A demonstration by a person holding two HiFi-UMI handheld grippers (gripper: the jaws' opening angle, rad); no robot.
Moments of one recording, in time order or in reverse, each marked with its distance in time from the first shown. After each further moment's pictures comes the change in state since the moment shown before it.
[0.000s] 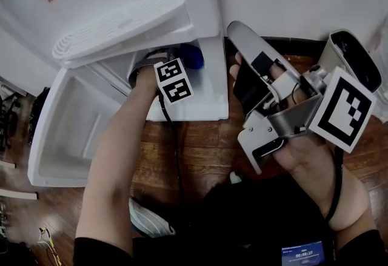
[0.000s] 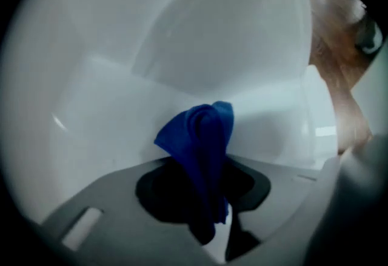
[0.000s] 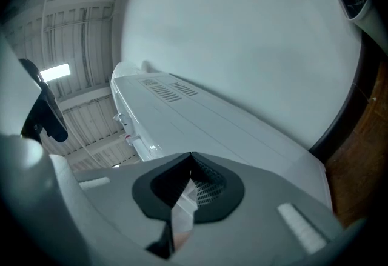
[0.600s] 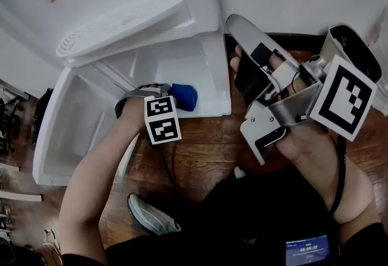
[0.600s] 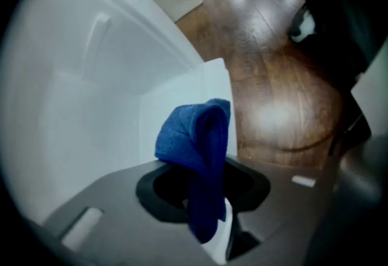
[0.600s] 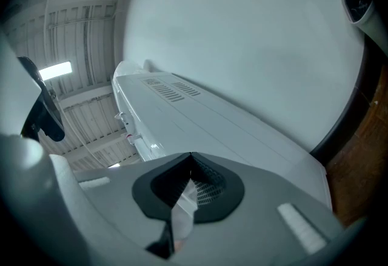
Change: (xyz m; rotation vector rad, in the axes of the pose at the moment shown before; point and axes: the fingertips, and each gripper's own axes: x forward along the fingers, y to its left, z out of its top) left arm -0.077 -0.116 -0.038 0.122 0.077 -0.318; right arm 0.001 0.003 0.003 -0.032 0.003 0.008
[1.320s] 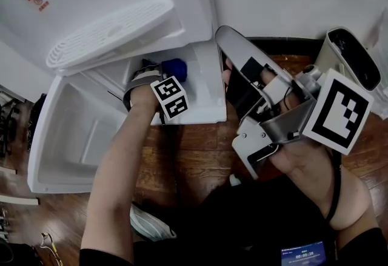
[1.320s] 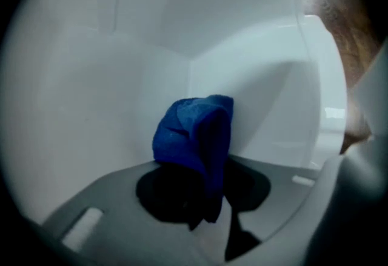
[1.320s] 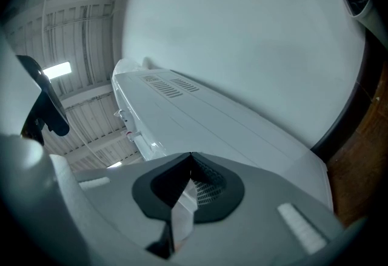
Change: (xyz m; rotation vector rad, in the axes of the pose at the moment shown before) left arm 0.058 0.109 -0.027 -0.150 0.197 0.338; right arm 0.001 -0.003 -0.006 0.014 0.030 0.011
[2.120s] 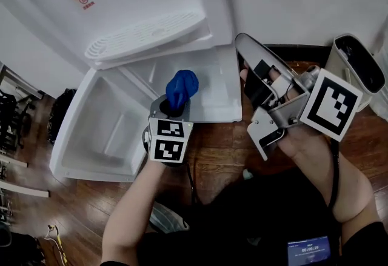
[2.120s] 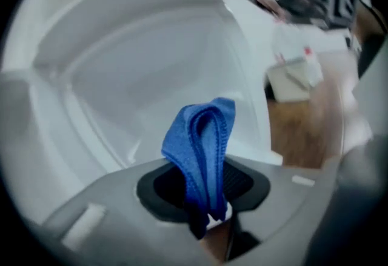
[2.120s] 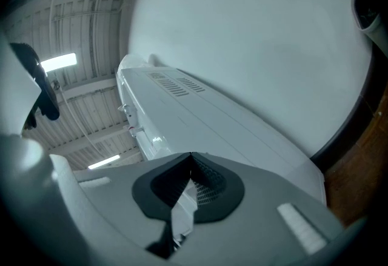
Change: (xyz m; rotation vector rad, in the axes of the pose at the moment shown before) left arm -0.171 -0.005 -0.005 -1.034 -0.523 0.019; right arm 0.003 0.011 0.003 -0.077 0.004 0.010
